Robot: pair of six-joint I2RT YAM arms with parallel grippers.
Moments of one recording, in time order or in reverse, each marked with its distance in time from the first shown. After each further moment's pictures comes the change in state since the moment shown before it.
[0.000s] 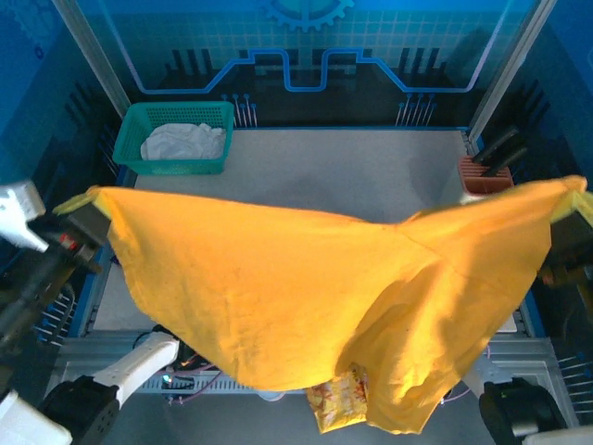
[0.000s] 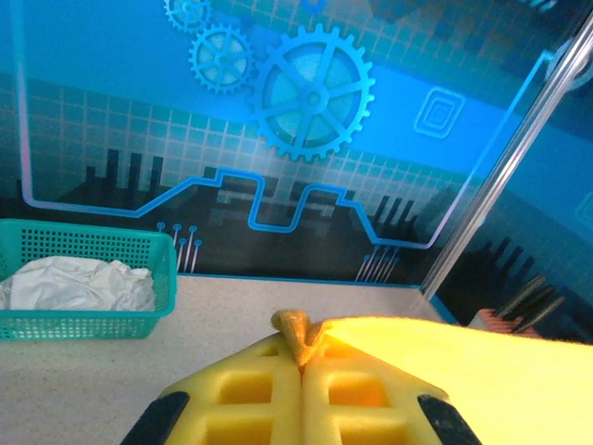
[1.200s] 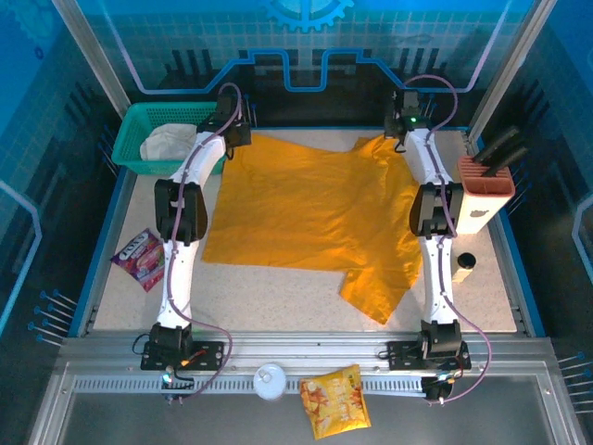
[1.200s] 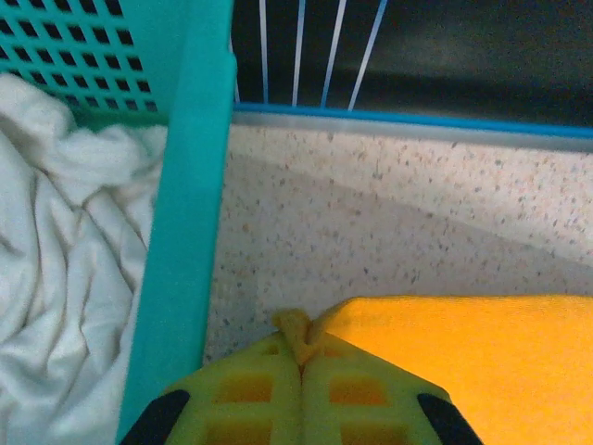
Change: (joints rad) left arm 0.146 1.550 0.096 0.731 -0.107 0.095; right arm -0.082 1.691 0.177 0.638 0.179 0.018
